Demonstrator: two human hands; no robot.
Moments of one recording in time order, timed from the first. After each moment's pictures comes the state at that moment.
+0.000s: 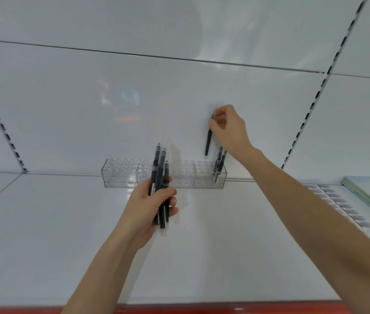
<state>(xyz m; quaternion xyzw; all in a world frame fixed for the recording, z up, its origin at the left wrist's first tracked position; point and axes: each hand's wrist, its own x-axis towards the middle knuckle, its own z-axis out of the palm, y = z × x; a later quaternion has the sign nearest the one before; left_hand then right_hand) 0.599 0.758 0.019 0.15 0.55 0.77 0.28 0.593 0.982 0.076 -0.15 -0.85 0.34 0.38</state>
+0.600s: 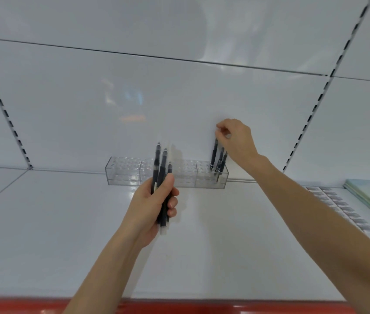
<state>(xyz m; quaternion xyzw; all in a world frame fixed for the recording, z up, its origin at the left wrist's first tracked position) 0.606 0.758 0.020 0.15 0.53 0.78 0.28 0.603 0.992 0.063 -0.13 -0.90 0.18 0.37</state>
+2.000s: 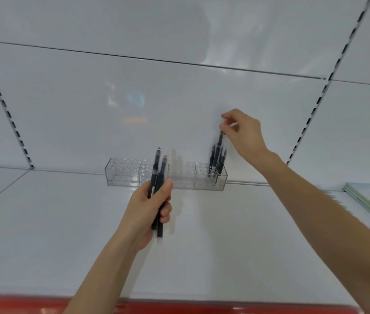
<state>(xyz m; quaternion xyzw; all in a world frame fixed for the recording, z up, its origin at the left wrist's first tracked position) 0.605 0.757 0.013 0.15 0.56 0.77 0.26 0.619 0.988 0.087 -0.11 -0.88 0.25 0.39</state>
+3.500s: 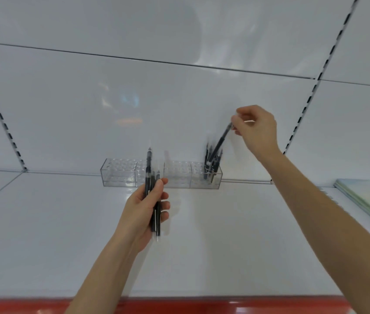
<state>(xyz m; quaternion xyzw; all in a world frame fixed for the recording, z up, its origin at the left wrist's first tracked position) 0.607 0.756 0.008 0.11 0.52 0.80 0.27 0.646 0.987 0.100 -0.19 -0.78 0.37 0.46</state>
